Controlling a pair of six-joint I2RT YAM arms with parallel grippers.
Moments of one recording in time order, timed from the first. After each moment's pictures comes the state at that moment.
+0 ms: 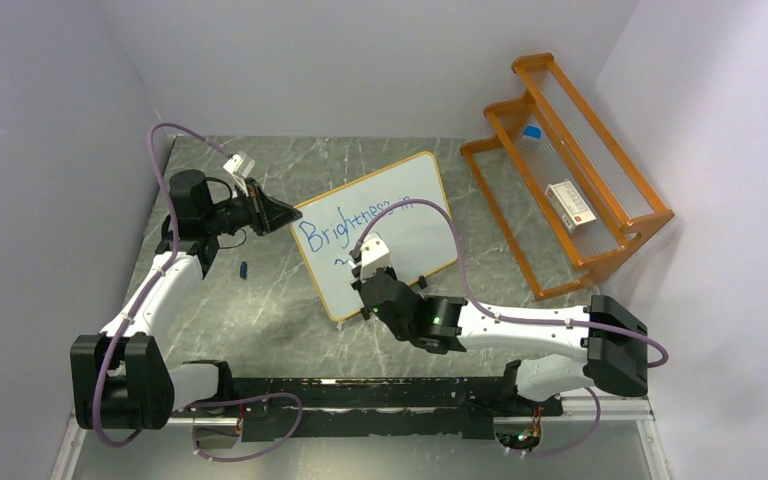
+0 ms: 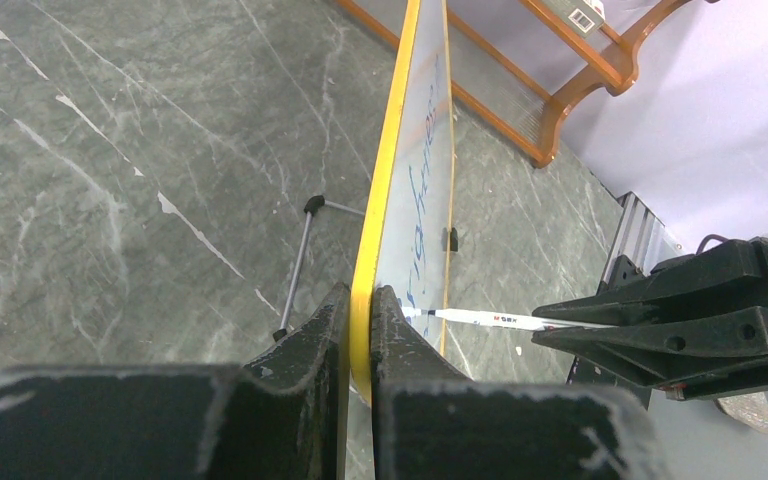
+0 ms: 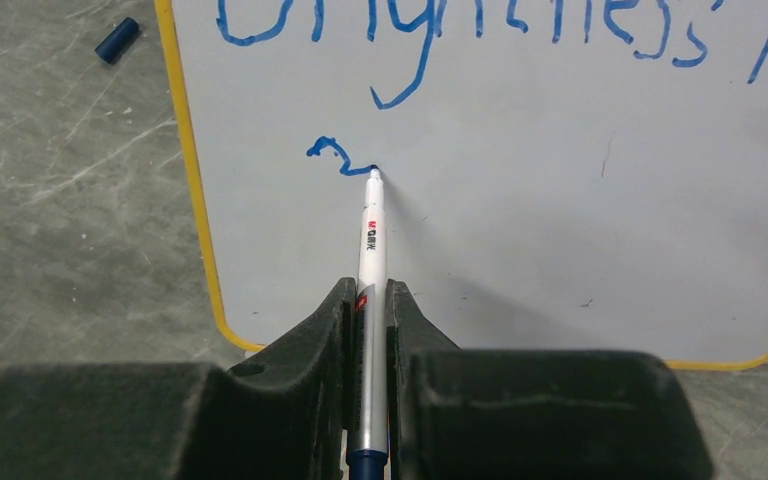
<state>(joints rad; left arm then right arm) -0.03 1.22 0.79 0.13 0.97 -0.26 1.26 1.32 0.81 0.02 0.69 0.23</state>
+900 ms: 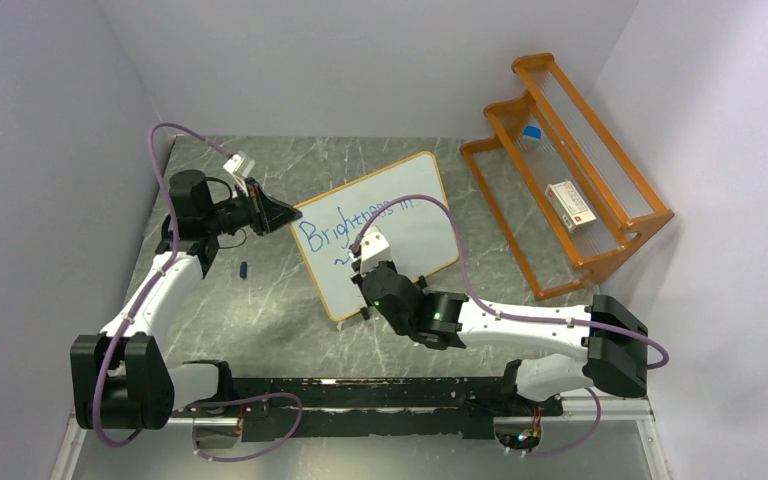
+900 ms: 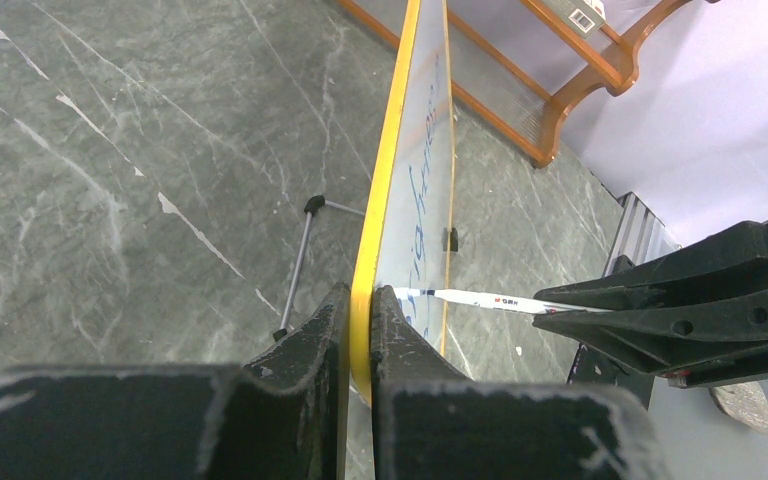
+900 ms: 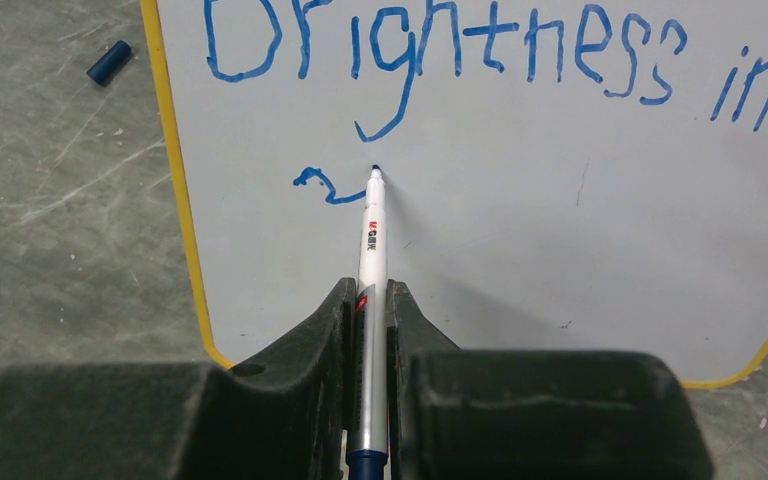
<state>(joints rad) -0.03 1.22 0.79 0.13 0.97 -0.26 1.24 1.32 0.83 0.04 0.68 0.18</state>
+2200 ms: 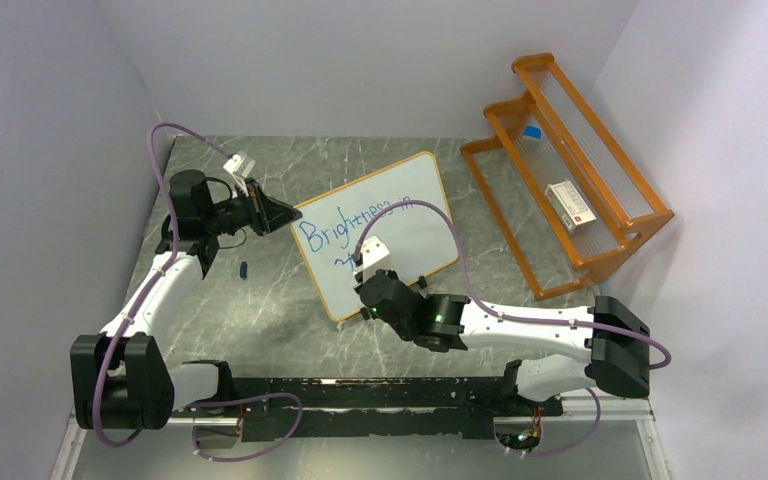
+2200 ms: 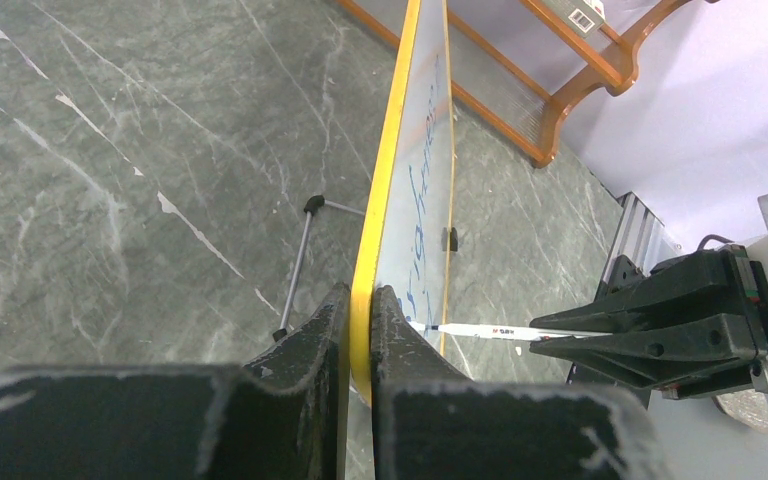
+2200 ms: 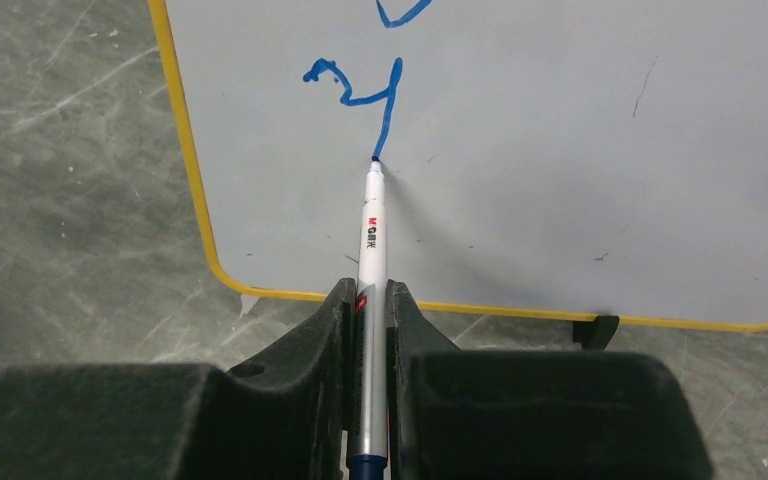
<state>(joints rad) -0.03 1.22 0.79 0.13 0.97 -0.26 1.25 1.30 0.83 -0.12 0.62 0.29</state>
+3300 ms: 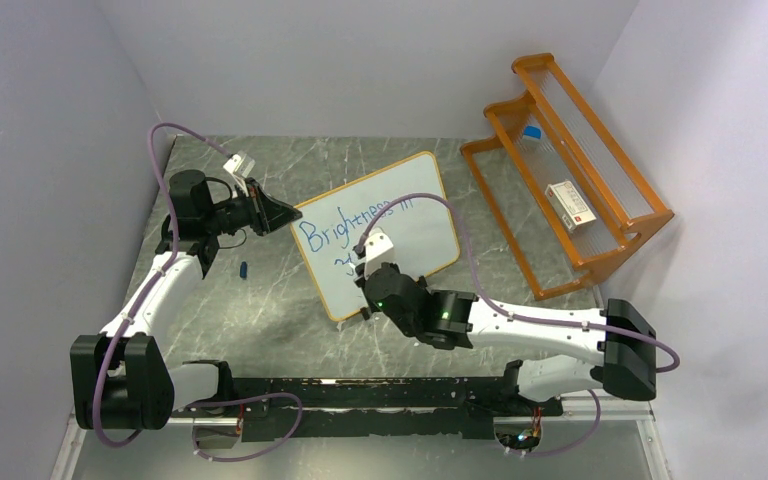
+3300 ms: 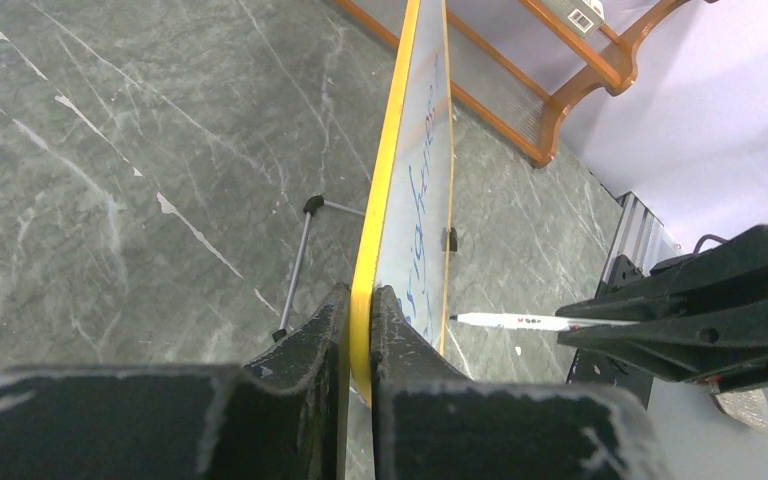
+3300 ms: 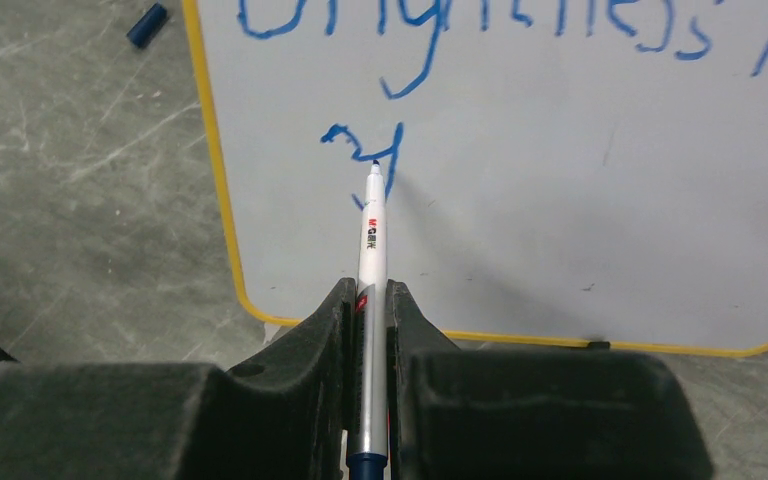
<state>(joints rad) -0.03 1.22 0.79 0.13 0.97 -0.26 1.26 1.27 0.86 -0.12 0.61 0.27</state>
